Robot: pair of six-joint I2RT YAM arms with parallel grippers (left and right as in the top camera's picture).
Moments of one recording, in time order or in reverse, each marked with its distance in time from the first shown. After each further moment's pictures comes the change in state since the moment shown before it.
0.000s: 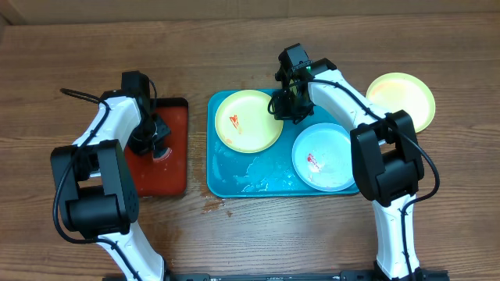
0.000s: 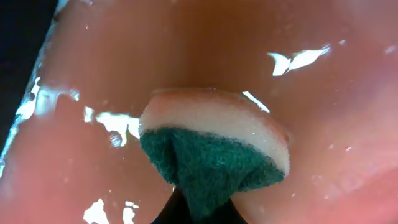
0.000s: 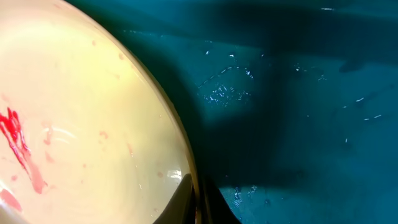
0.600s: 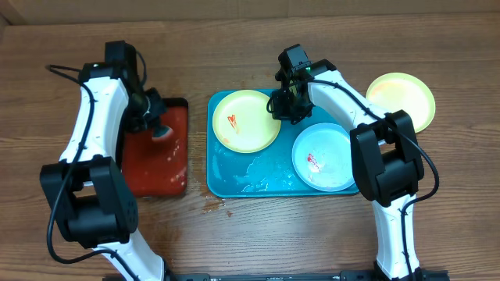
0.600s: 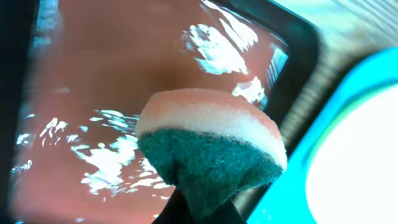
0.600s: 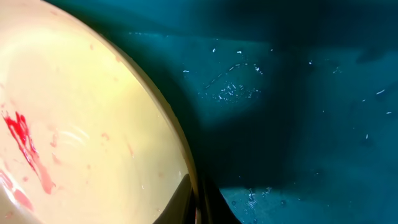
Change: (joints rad) left arm -0.022 -0.067 0.259 -0.243 0.201 0.186; right arm 0.000 0.000 -0.014 0.024 -0.037 0.072
